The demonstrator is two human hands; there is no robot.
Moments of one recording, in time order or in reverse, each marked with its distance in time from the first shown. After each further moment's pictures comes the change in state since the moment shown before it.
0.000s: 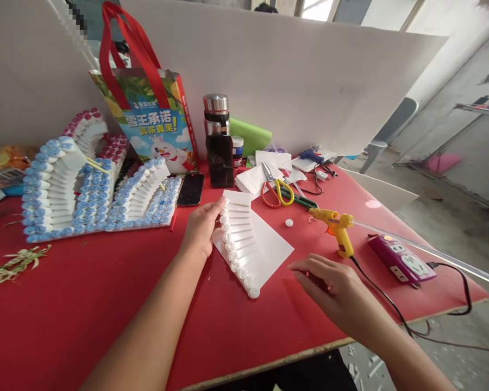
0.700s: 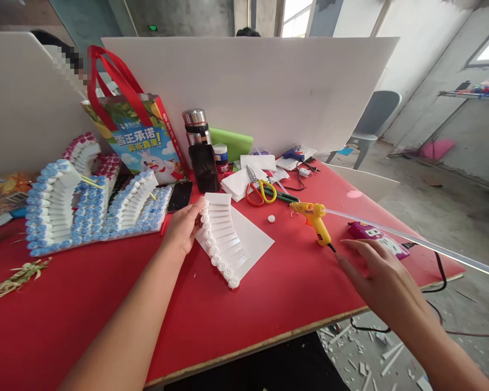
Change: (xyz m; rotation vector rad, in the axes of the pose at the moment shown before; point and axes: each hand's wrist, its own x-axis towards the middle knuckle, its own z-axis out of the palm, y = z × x) left_hand 0.013 0.002 -0.009 0.213 -0.032 0.082; right_hand -0.061 0.099 -0.037 -0.418 0.481 0.201
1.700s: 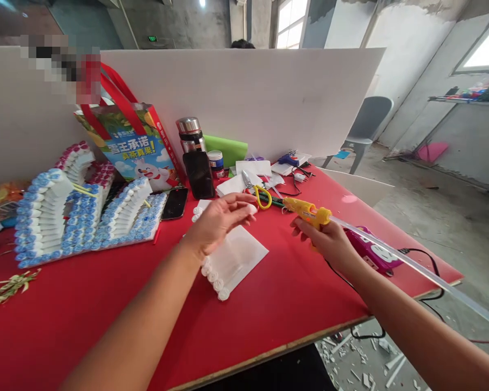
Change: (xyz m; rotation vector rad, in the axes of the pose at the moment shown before) left_hand -0.034 0.036 0.084 0.082 -0.616 0.122; right_hand 0.089 -0.045 0.028 0.845 -0.260 0.316
